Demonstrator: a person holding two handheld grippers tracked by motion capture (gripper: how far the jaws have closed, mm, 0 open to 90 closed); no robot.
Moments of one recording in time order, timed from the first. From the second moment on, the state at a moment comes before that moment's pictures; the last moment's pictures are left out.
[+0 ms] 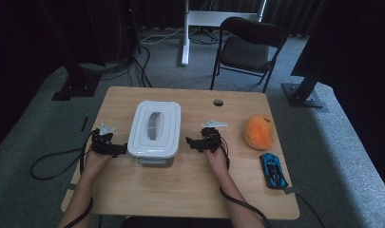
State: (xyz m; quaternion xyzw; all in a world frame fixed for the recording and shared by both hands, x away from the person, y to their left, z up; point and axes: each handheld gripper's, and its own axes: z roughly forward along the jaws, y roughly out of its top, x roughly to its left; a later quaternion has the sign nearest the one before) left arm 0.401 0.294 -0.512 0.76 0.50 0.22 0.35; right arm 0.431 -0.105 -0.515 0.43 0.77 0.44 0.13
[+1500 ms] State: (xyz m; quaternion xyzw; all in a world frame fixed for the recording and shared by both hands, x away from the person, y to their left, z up) left arm 0.405 0.243 -0.497 0.78 0.46 0.22 0.36; right arm 0.436 -0.102 -0.505 0.41 0.79 0.45 0.12
